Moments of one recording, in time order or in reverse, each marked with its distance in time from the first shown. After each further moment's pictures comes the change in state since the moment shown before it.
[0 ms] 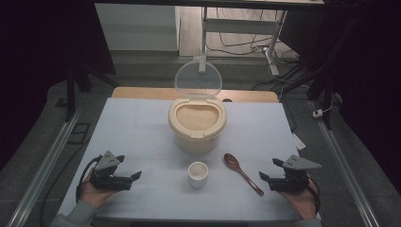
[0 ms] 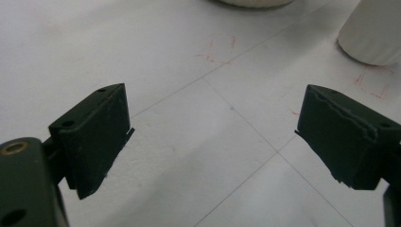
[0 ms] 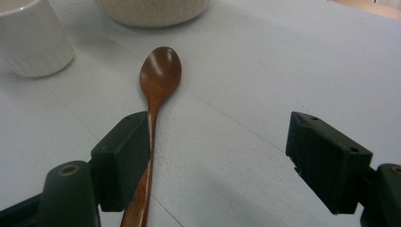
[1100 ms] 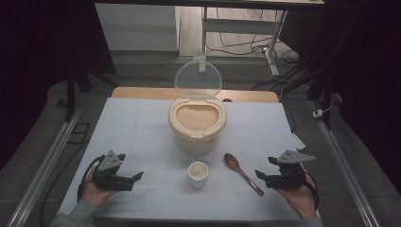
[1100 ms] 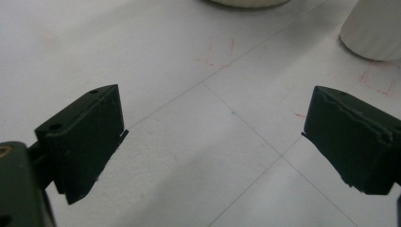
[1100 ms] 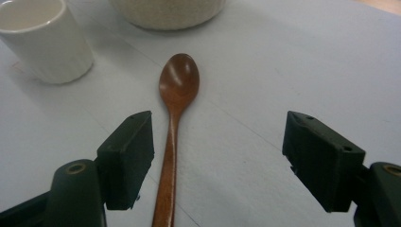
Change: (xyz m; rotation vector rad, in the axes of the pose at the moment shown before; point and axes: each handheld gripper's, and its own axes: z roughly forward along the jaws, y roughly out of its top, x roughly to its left) left arm -0.003 0.003 0.004 -0.001 0.013 0.049; right arm 0.015 0.033 -0.001 0.098 0.022 -0.011
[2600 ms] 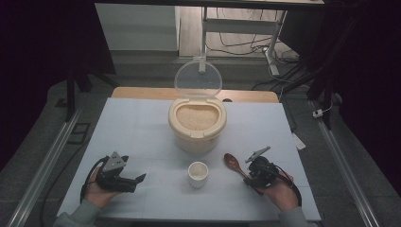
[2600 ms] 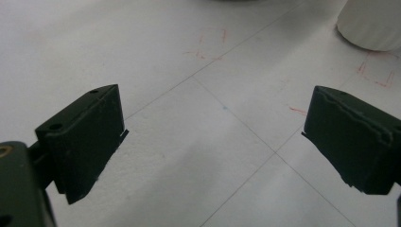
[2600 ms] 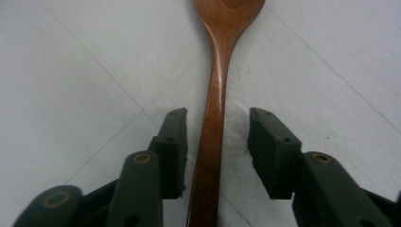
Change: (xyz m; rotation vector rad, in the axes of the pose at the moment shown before) left arm -0.005 -0.001 0.007 0.028 -0.018 0.012; right arm 0.023 0.011 0.070 0.498 0.049 -0.061
